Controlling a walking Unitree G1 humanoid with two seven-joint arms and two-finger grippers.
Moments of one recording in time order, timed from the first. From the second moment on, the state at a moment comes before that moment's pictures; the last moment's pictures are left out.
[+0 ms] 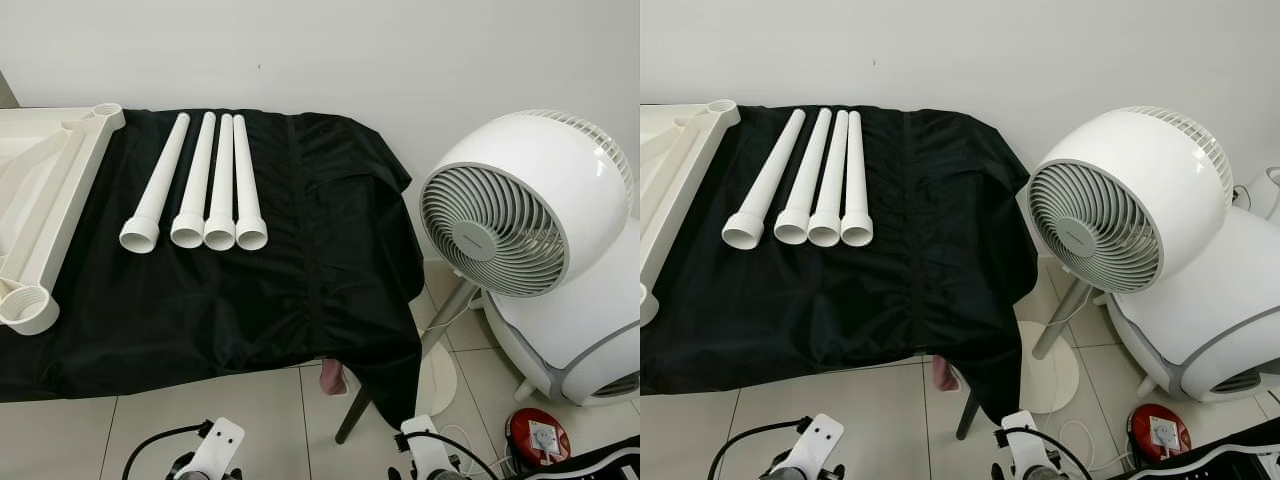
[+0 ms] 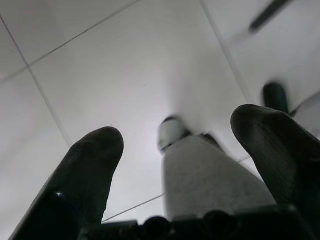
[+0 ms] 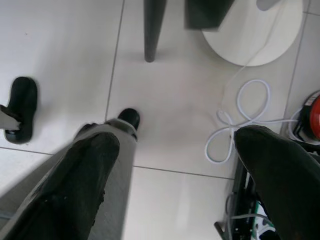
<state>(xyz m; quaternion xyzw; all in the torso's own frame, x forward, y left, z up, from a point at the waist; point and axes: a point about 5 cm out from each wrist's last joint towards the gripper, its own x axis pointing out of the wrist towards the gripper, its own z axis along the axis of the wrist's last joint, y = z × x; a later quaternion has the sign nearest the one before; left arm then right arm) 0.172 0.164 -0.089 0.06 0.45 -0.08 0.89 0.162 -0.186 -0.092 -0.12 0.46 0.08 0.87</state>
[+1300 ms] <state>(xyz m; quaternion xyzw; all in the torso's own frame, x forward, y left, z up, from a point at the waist) 0.171 0.171 -0.089 0.06 0.44 -0.07 0.89 0.154 -0.189 -0.094 -0.10 0.47 0.08 0.88</state>
